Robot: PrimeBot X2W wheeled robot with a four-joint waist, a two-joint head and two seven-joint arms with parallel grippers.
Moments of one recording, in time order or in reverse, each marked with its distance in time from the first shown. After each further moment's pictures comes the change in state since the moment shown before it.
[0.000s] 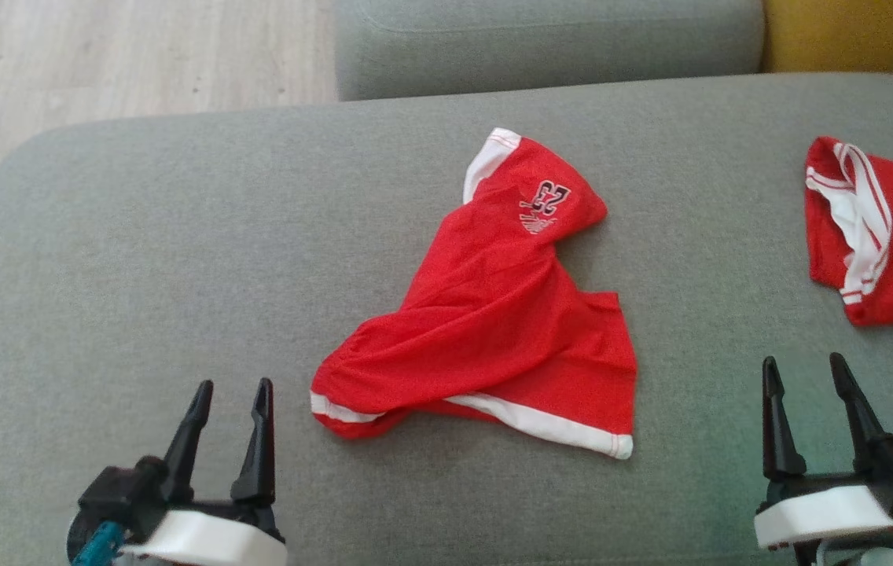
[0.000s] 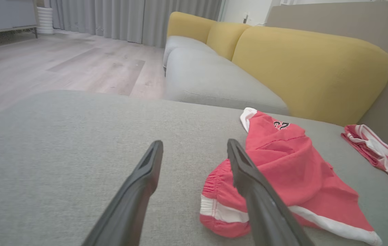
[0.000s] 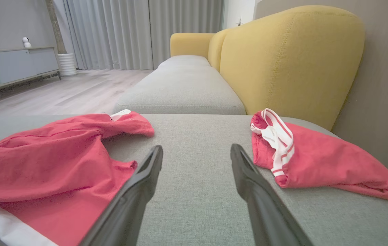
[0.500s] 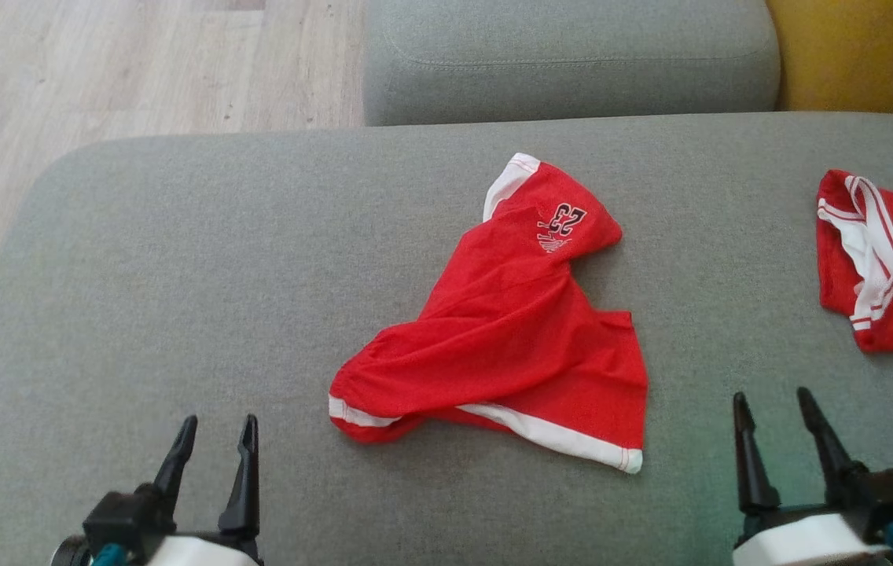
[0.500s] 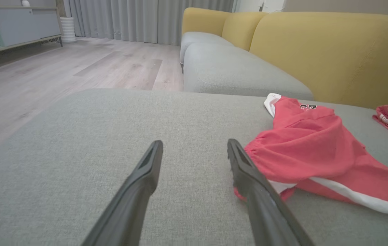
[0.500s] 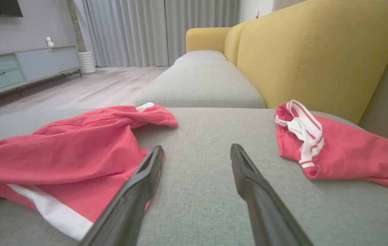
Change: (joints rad) left arm 0.035 -0.040 0.101 0.067 0.139 -0.059 0.000; right arm 0.049 0.000 0.048 0.026 0.026 0.000 0.000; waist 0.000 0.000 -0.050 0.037
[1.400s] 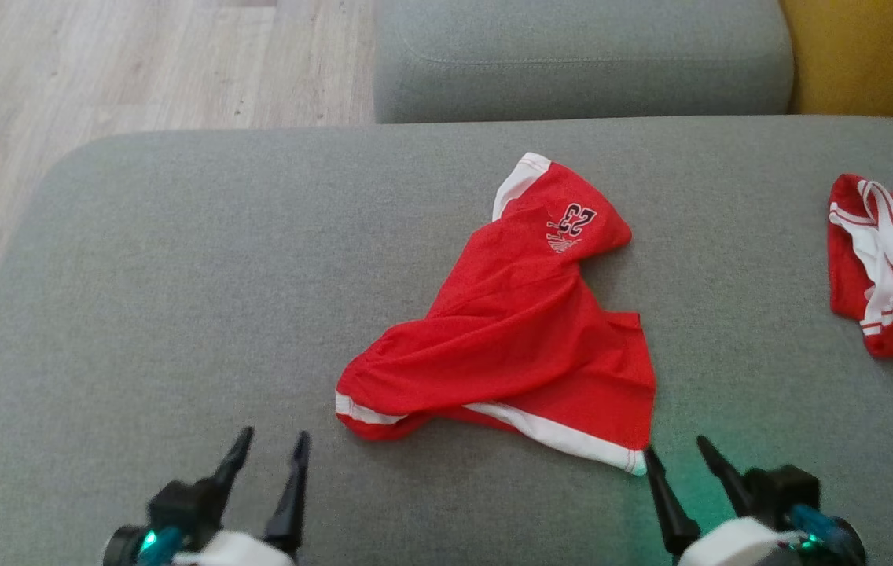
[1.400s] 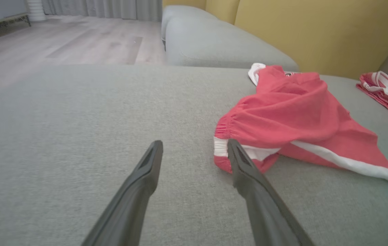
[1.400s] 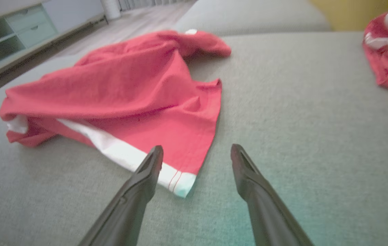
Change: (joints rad) left arm -0.046 0.000 -0.073 0.131 0.030 -0.035 0.000; right arm -0.012 0.001 0.164 0.105 0.090 0.000 0.155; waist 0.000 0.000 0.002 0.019
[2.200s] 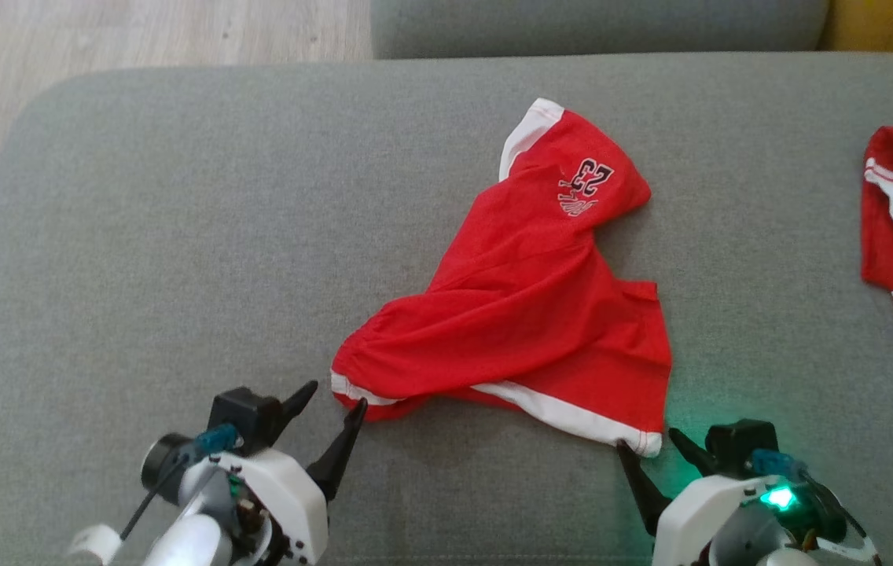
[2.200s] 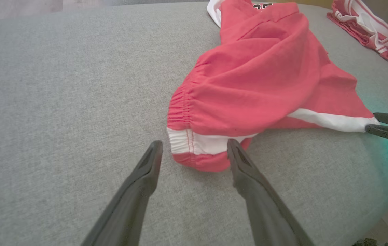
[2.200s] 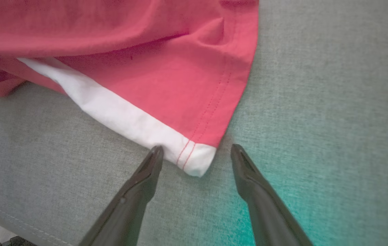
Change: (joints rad) left arm -0.222 0.143 -0.268 0.038 -0.163 -0.024 0.271; right arm -0.057 -0.002 0.047 -0.065 0.001 0.000 0.369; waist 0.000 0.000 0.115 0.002
